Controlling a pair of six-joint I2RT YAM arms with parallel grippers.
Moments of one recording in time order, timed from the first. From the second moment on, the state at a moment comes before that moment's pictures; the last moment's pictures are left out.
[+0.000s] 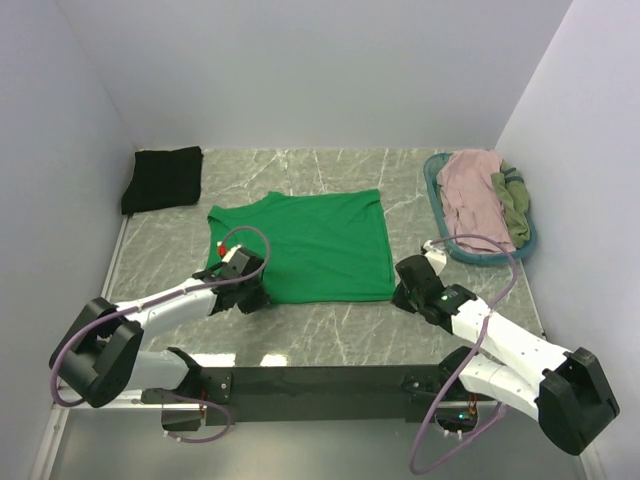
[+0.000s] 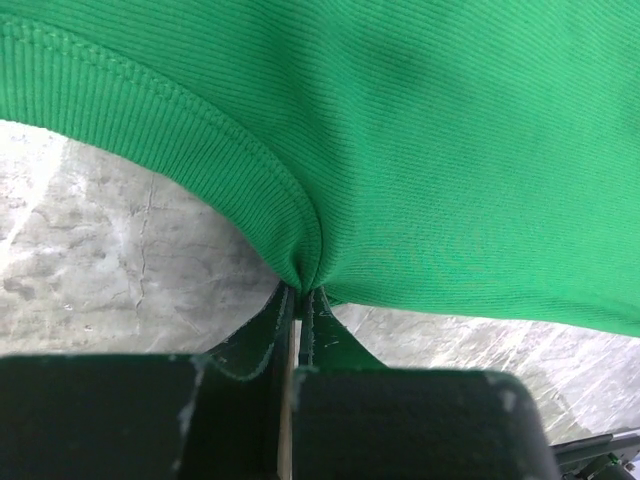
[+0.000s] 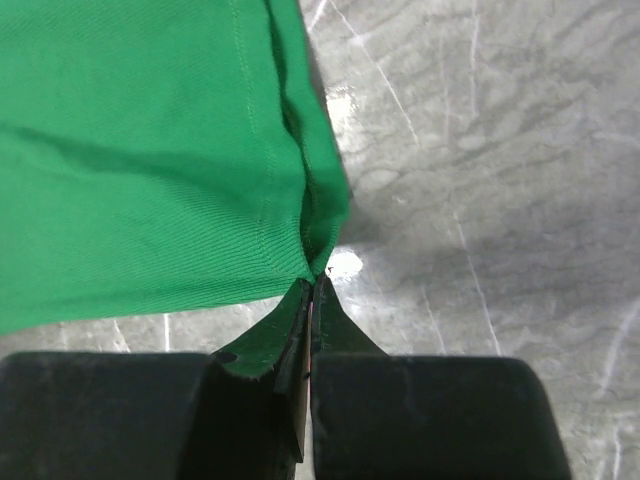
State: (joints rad) left arm -0.61 1.28 0.54 -0.31 -0.08 -1.04; right arm 0.58 0.97 0.46 -0.44 0.30 0.88
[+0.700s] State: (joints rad) left arm -0.61 1.23 0.67 -0.57 -0.07 -0.93; right arm 0.58 0.94 0.54 -0.54 0.29 0.85
